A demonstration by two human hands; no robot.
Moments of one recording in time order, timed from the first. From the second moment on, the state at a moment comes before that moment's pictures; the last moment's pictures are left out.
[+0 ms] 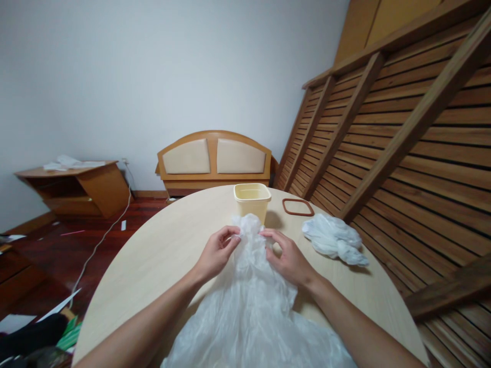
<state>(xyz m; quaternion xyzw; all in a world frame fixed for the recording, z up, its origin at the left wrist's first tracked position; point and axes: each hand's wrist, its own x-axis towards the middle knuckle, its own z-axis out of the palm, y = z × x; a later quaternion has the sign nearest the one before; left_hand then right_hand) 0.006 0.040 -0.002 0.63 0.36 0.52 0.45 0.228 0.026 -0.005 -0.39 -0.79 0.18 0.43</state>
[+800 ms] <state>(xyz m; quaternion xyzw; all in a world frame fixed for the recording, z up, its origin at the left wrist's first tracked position) 0.011 0.040 -0.009 0.64 0.39 0.53 0.40 0.207 0.013 -0.002 -0.43 -0.70 0.19 0.54</state>
